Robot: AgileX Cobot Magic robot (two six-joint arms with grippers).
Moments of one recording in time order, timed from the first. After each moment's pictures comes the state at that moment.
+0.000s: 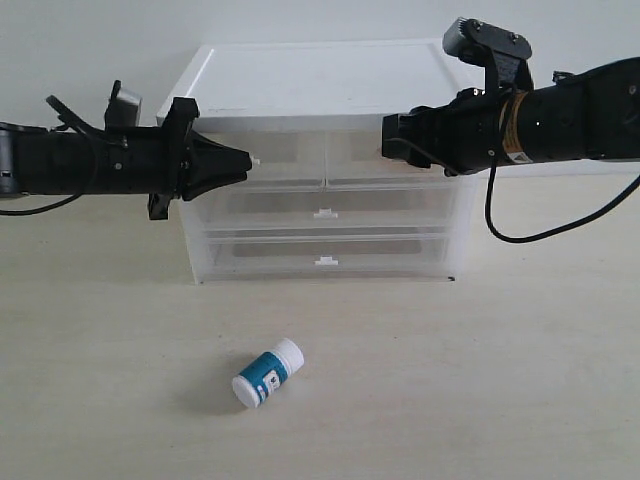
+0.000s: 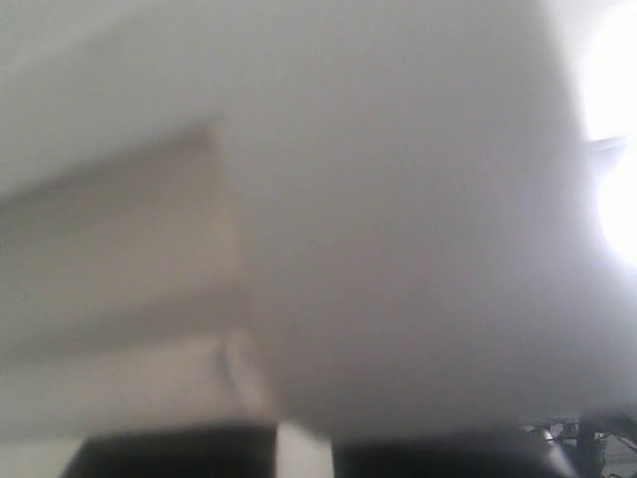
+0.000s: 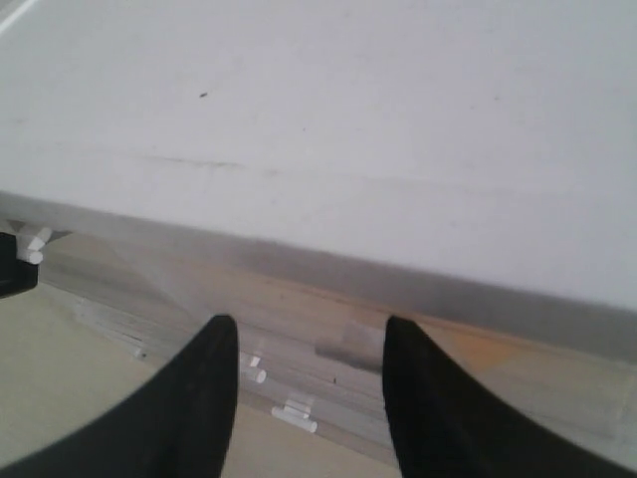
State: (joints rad) left arm -0.09 2.08 -1.35 -1.68 0.97 1.03; right arm 0.27 1.77 -1.17 -1.48 -0.37 1.70
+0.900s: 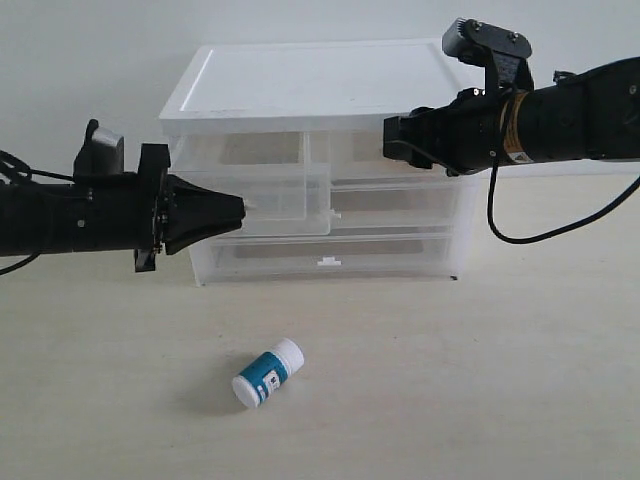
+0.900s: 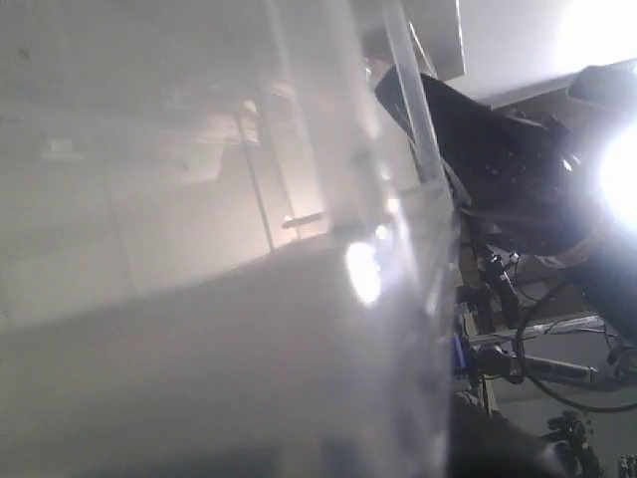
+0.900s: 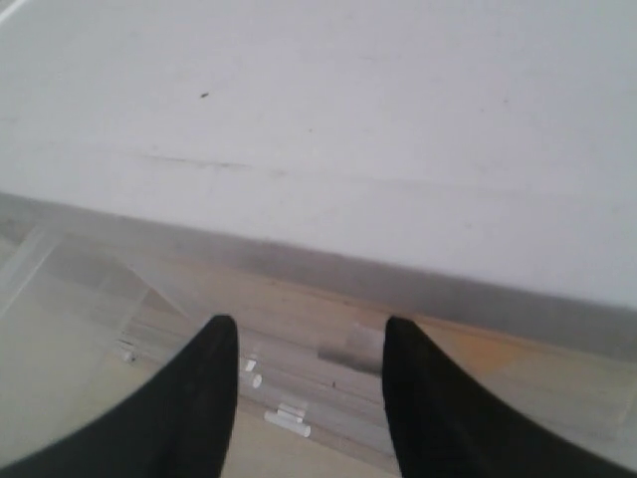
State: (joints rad) left arm -0.08 1.90 -0.98 -1.75 1.11 1.23; right arm 0.27 1.77 -1.17 -1.48 -0.36 1.68
